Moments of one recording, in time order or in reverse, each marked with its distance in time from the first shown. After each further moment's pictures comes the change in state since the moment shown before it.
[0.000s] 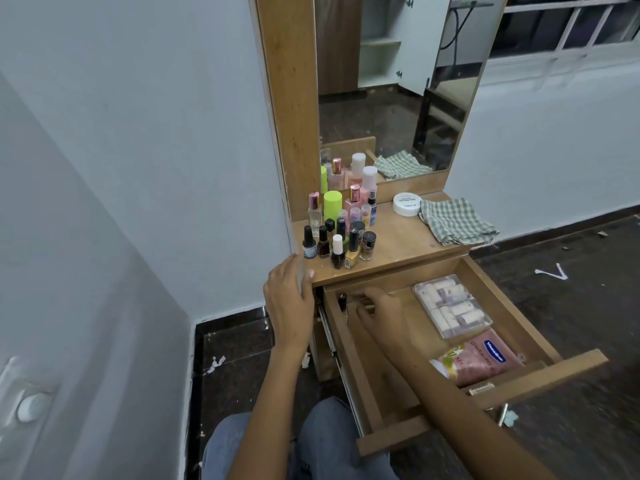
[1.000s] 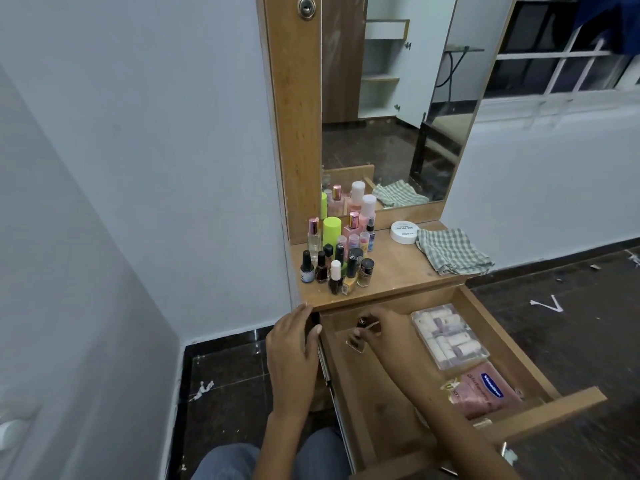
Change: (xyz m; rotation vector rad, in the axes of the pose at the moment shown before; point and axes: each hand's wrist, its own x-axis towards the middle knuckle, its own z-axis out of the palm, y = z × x) left_hand -0.042 -0.001 -0.003 -0.062 0.003 0.051; right_hand 0.011 -0.014 -0.031 -0.042 -0.128 0.182
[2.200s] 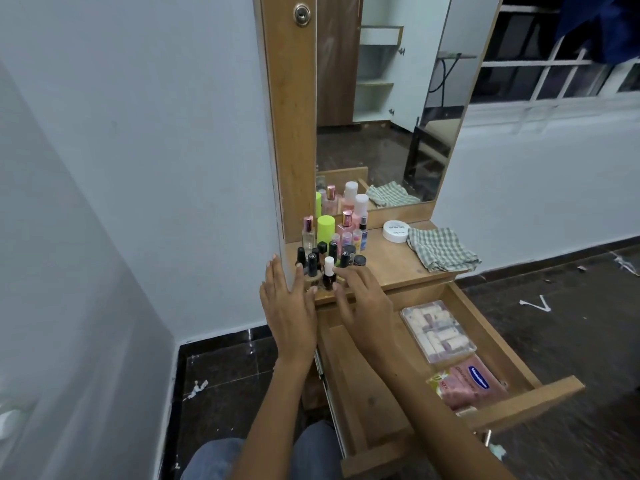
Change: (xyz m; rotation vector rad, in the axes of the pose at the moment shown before) left_hand 0.048 0.018 0.015 0.319 0.040 0.015; right_hand 0.009 -0.050 0.002 -0.064 0.426 -0.453
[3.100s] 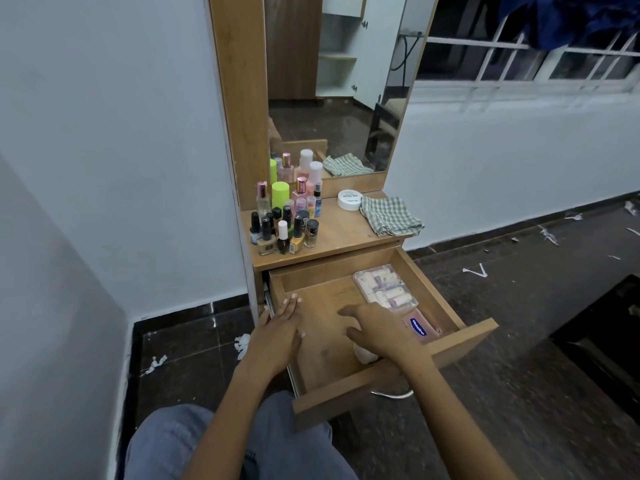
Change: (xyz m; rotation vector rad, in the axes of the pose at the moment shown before) left_hand -0.079 0.001 -0.014 0.166 -0.871 0.333; right_hand -0.065 0.044 -0.089 -0.336 -0.983 0.379
